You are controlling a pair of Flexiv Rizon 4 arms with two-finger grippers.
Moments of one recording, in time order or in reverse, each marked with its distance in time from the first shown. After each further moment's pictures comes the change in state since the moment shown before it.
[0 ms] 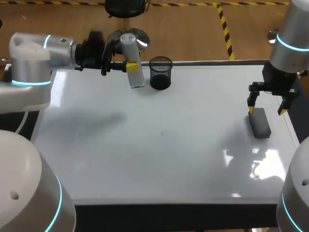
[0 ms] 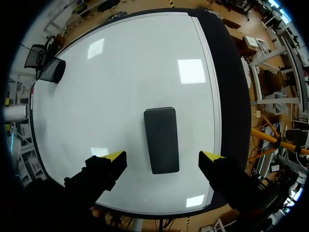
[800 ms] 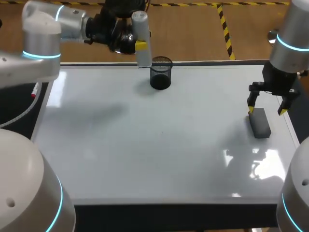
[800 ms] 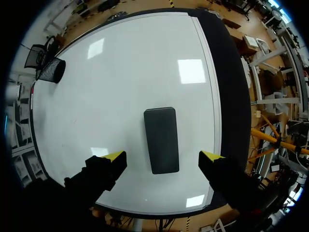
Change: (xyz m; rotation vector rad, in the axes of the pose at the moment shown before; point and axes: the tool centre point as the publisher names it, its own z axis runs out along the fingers) left arm -0.053 -0.040 0.023 -0.053 0.086 0.031; right arm 0.000 0.000 0.000 0.000 0.000 0.000
